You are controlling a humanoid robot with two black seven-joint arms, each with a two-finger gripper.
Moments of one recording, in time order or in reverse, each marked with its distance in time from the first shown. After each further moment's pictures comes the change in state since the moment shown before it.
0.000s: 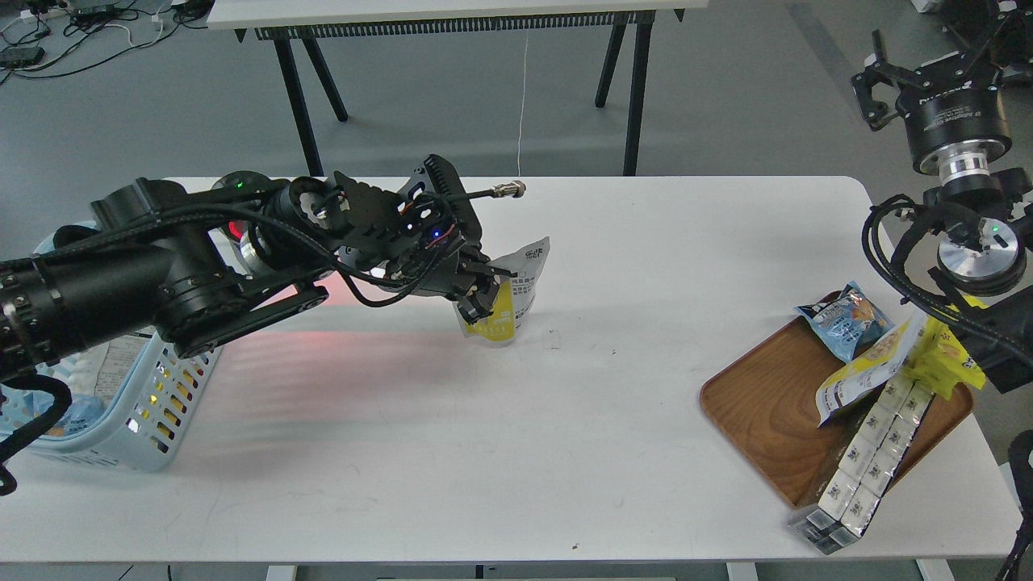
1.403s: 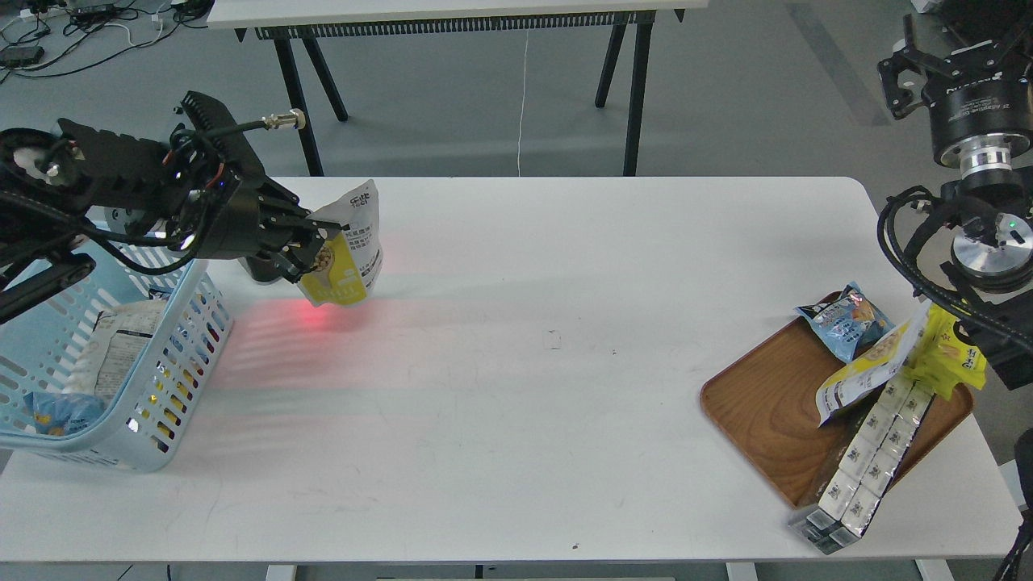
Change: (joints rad) left arm 0.061 0.478 -0.098 -0.171 0.000 -0.010 -0.103; right arm -0.004 -0.009 0.043 0.000 0.000 0.000 0.026
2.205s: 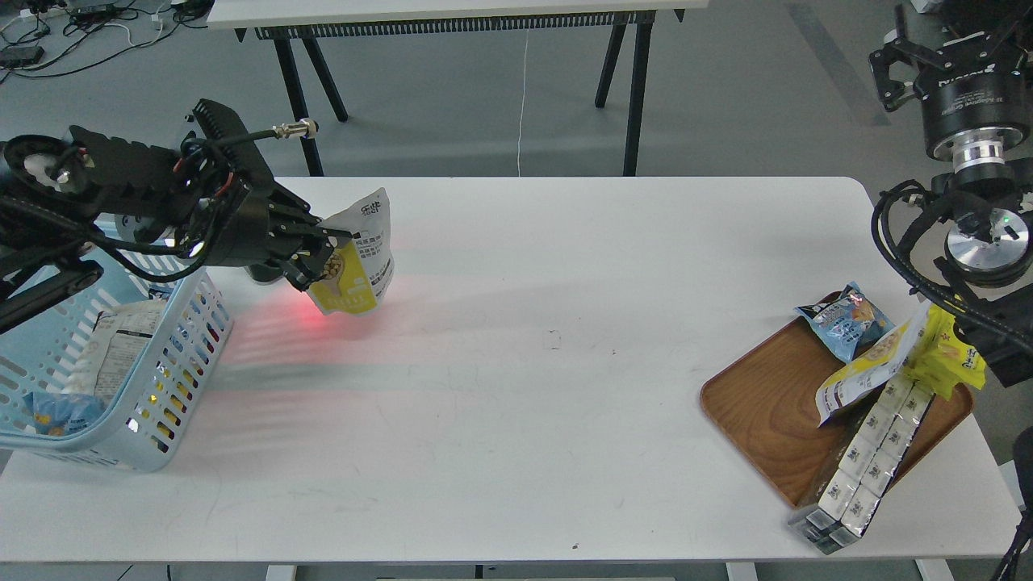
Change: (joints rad) left arm 0.003 -0.002 0.005 -0.027 0.000 0.000 -0.001; right arm 0.000 0.002 0.007 0.038 0.000 0.000 0.000
